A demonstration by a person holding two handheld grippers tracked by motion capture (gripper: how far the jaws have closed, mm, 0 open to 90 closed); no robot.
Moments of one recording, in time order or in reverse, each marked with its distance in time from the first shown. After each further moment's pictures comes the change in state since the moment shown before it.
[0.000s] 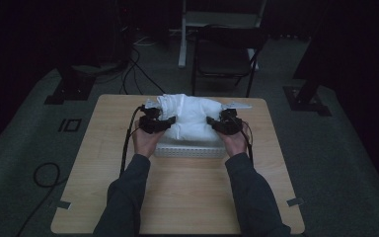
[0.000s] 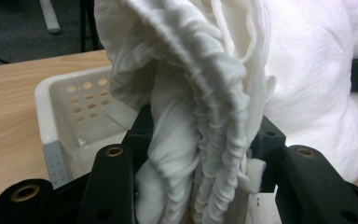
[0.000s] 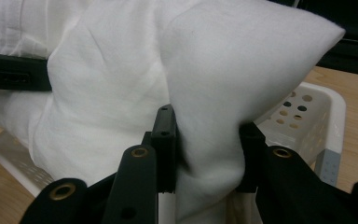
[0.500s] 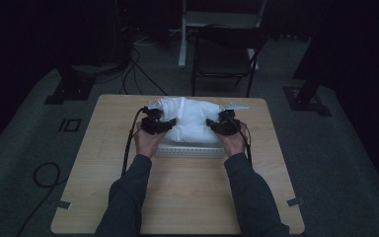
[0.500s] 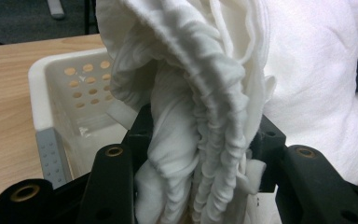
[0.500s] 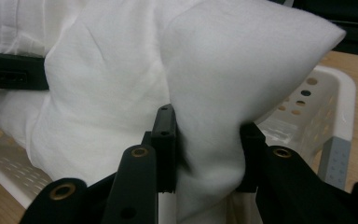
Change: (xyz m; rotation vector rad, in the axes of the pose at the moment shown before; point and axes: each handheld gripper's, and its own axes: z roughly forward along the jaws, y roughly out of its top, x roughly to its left) left arm 0.001 -0.006 0.013 0.044 0.027 -0.014; right arm -0.005 -0.007 0.014 0.048 -0.009 0.020
